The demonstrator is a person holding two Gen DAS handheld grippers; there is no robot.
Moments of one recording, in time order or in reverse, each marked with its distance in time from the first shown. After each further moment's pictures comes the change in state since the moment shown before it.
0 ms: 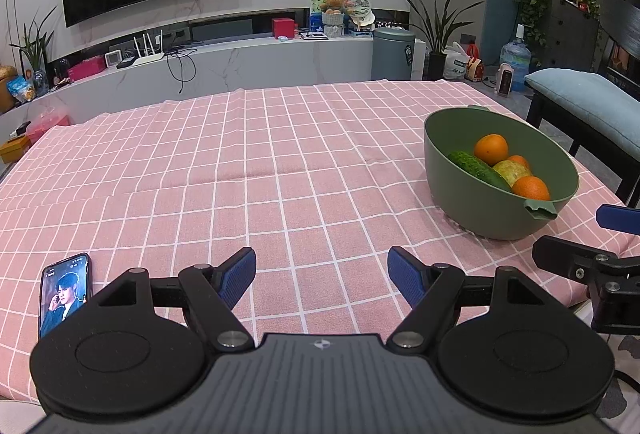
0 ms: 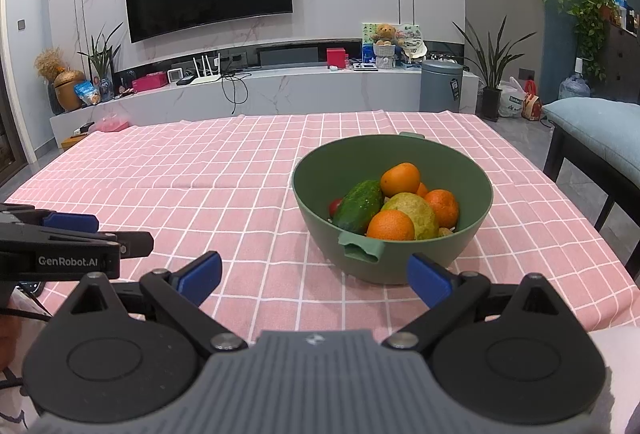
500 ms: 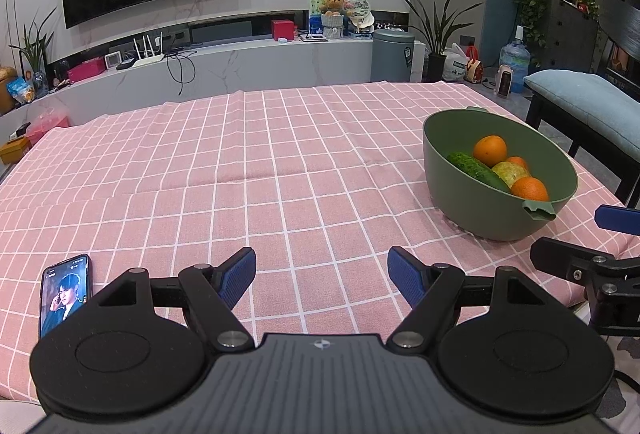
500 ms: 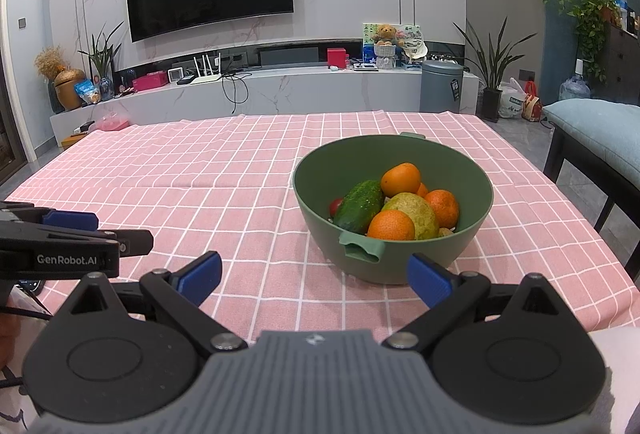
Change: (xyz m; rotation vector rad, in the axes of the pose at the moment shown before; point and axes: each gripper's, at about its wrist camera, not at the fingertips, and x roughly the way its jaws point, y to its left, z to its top) left arm 0.000 -0.001 0.001 0.001 -0.002 0.001; right arm 0.000 0.001 0.000 -0.002 -0.001 0.000
